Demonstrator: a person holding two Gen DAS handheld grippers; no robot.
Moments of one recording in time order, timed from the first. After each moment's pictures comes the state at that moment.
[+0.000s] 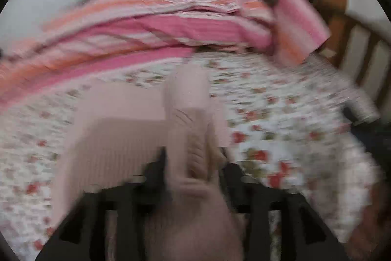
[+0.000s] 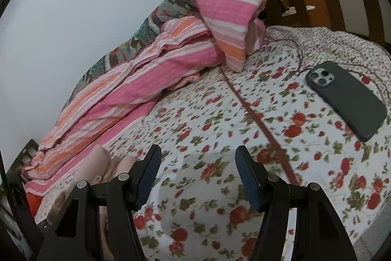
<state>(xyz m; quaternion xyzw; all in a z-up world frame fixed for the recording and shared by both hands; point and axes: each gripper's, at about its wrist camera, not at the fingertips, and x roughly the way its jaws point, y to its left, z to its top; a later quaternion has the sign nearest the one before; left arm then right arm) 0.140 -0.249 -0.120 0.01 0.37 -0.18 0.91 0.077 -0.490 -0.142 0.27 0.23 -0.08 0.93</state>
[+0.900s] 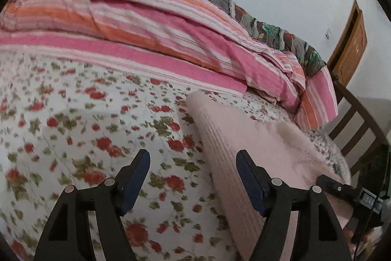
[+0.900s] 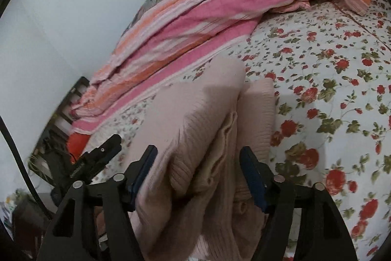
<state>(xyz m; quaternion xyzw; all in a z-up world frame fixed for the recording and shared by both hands) 0.207 -0.038 -0.144 -0.15 0.33 -0.17 0.92 0.162 -0.329 -0.157 0.24 0.37 0.14 0.89</state>
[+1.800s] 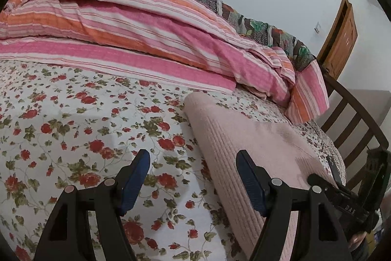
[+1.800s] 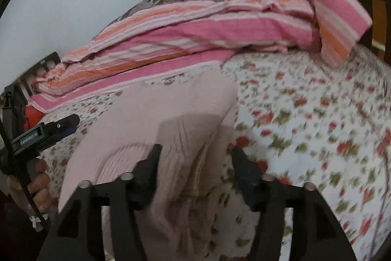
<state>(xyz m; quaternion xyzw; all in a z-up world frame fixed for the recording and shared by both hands) 0.203 -0.037 -0.139 -0.15 0.33 -0.20 0.91 0.140 -0.321 -0.144 0.09 0.33 0.04 0.94</state>
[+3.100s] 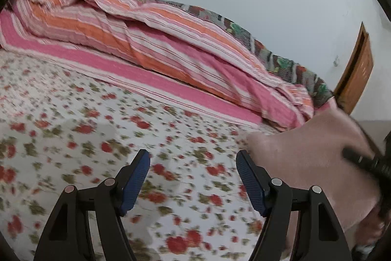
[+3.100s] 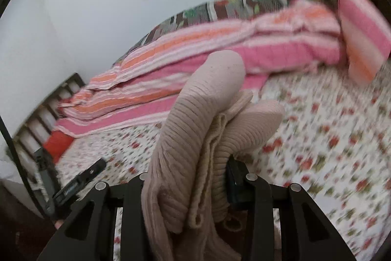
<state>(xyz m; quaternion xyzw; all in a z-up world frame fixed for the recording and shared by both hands) 0.195 0.035 -0.124 -0.19 0.29 -0.12 0.93 0.178 -0.283 -0.052 0.14 0.31 0.08 0.94</state>
